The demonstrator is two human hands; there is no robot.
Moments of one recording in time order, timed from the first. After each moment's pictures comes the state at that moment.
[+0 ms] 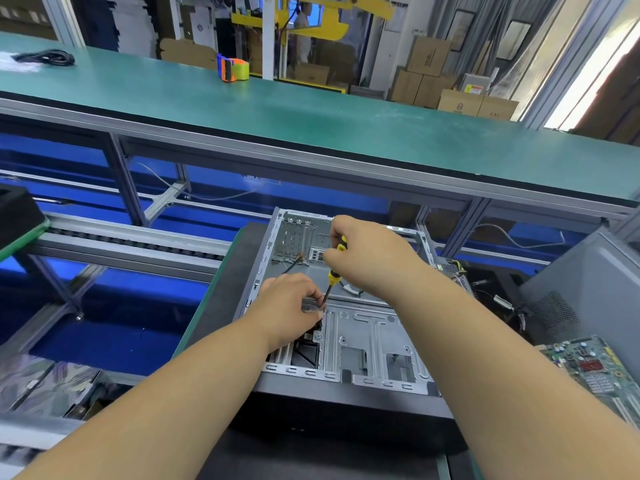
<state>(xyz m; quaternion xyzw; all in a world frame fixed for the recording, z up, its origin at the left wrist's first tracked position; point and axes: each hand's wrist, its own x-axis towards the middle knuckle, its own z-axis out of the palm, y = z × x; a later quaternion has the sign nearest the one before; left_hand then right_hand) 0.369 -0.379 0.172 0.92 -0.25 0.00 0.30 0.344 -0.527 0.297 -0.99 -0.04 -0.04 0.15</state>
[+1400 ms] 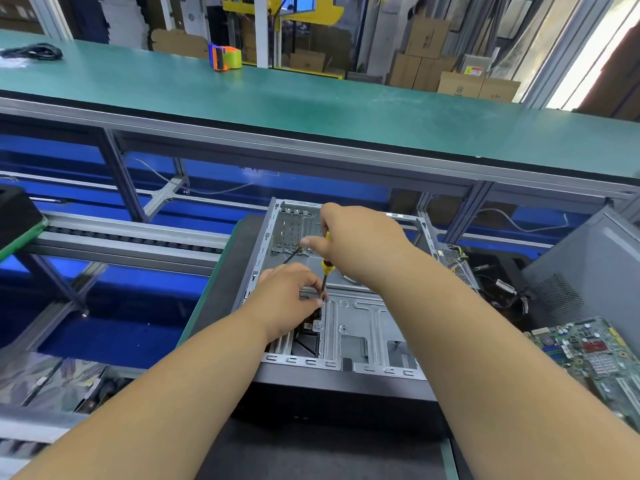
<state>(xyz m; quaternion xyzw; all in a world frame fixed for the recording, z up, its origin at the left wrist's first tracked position) 0.367 -0.379 0.175 0.92 -0.24 -0.02 0.32 0.347 -0.516 0.298 -1.00 -0.06 -0.05 0.06</state>
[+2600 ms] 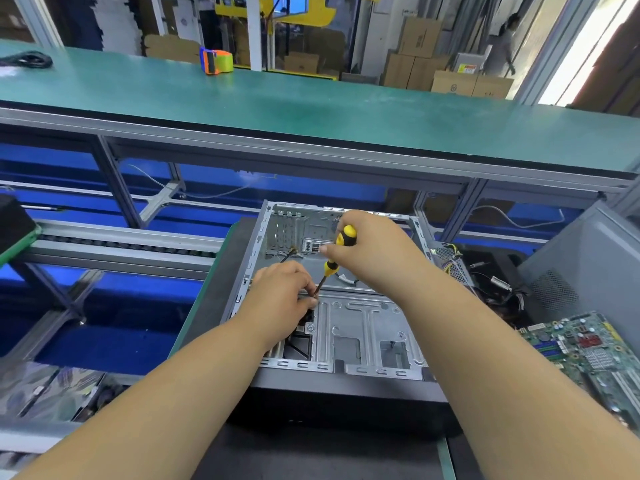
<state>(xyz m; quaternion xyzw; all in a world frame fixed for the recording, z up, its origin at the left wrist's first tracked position) 0.361 -0.388 0.183 0.93 -0.24 0.04 0.26 0.331 -0.546 0.288 -0.96 0.00 -0.06 0.26</state>
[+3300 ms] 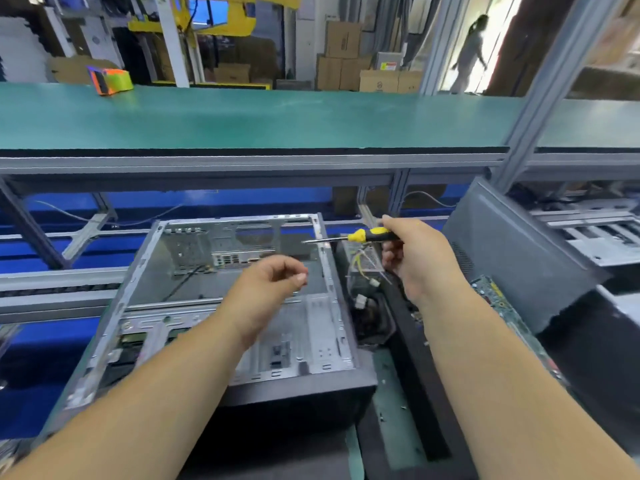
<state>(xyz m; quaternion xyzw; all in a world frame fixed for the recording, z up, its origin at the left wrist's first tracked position) 0.318 -0.539 0.222 0.72 -0.16 -0.16 0.65 0.258 -0.745 0.272 -0.59 0.24 -0.19 0.75</state>
